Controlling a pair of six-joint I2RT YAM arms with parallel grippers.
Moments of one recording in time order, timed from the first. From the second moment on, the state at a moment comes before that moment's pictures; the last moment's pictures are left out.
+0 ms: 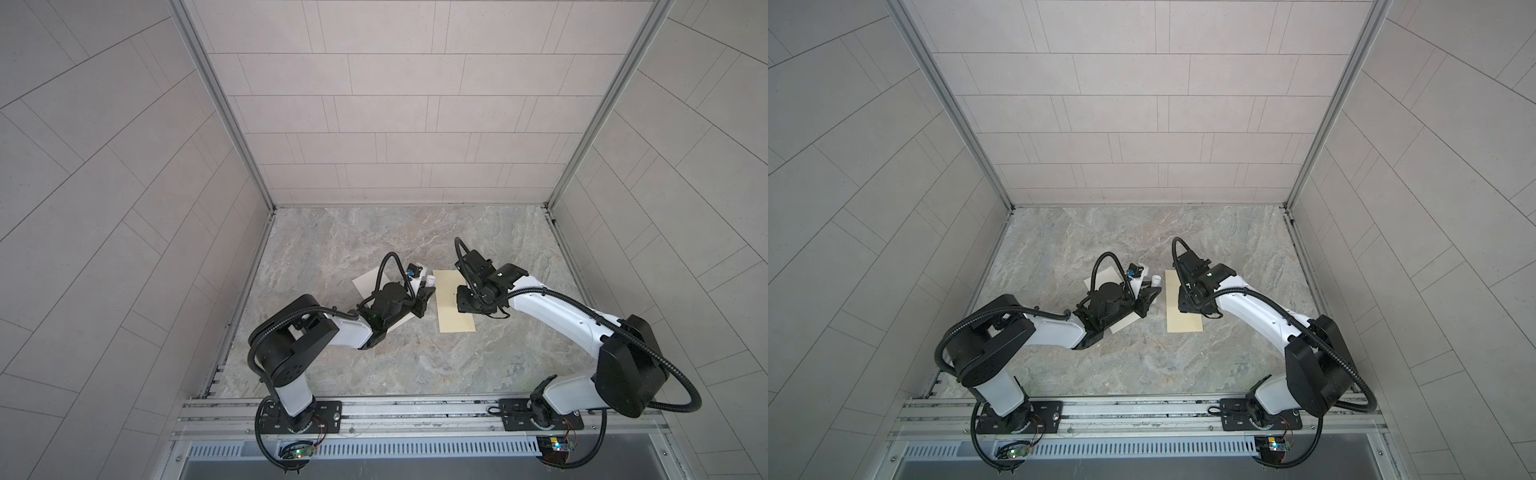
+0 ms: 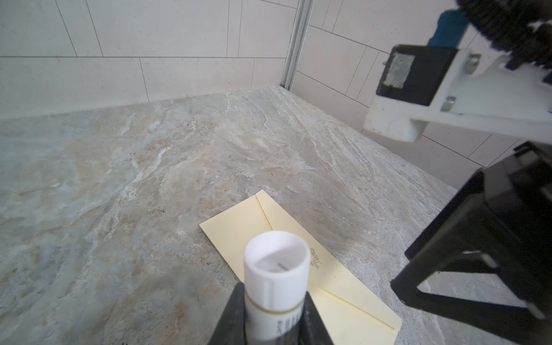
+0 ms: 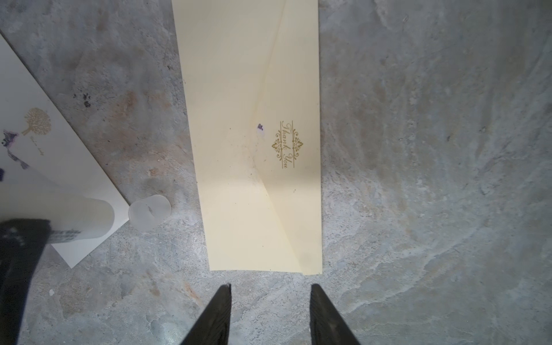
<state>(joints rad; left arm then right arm) -0.83 1.72 0.61 0.88 0.00 -0.18 0.55 1.43 1.04 -0.86 0.07 0.67</state>
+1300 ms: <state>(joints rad) -0.84 1.84 0.54 1.01 0.05 -0.16 0.54 1.41 1.02 -0.87 0.07 0.67</state>
